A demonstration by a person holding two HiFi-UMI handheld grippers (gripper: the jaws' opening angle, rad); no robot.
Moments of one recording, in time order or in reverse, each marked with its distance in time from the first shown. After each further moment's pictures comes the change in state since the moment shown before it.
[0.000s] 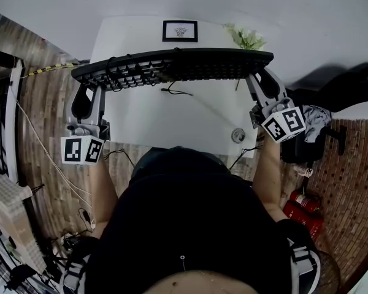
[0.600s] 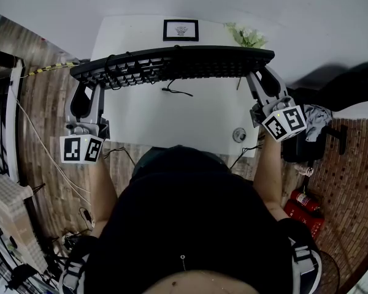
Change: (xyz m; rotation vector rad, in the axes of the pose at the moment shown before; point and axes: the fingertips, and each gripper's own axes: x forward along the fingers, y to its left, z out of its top) left arm 0.004 0.003 0.004 0.009 -0.003 -0.001; right arm 0.004 -0.002 0.002 0.003 -0.003 -0.006
